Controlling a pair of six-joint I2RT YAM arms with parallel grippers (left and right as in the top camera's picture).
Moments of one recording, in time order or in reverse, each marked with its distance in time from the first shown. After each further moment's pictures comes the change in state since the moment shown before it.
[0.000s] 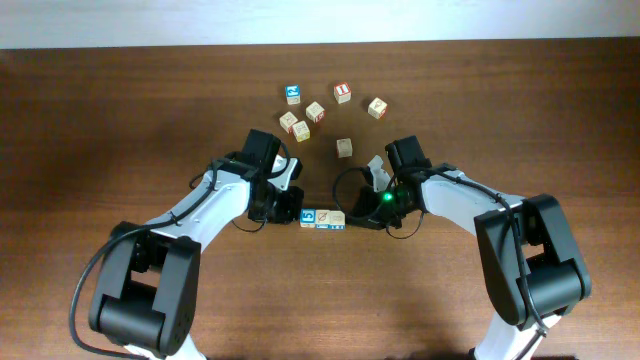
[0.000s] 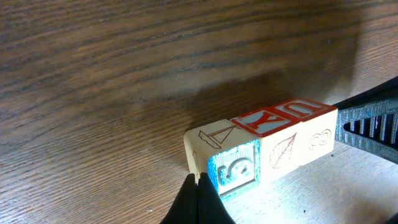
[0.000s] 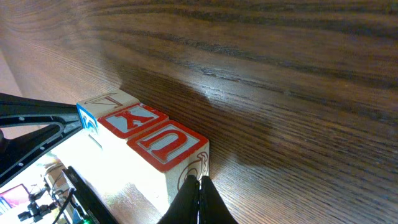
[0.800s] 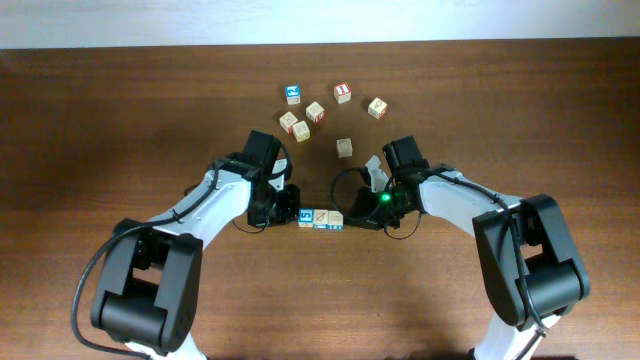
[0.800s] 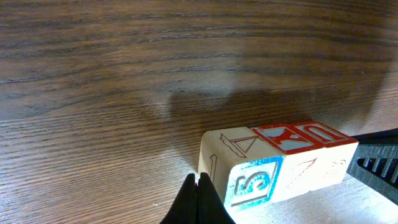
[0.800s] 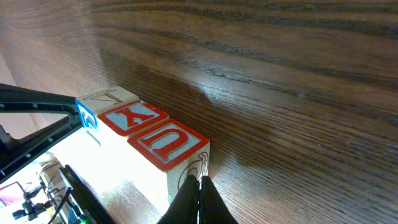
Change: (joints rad) left arm 0.003 0.014 0.000 -0.011 -0.045 -0.207; right arm 0.012 0.000 0.000 0.008 0.006 -0.006
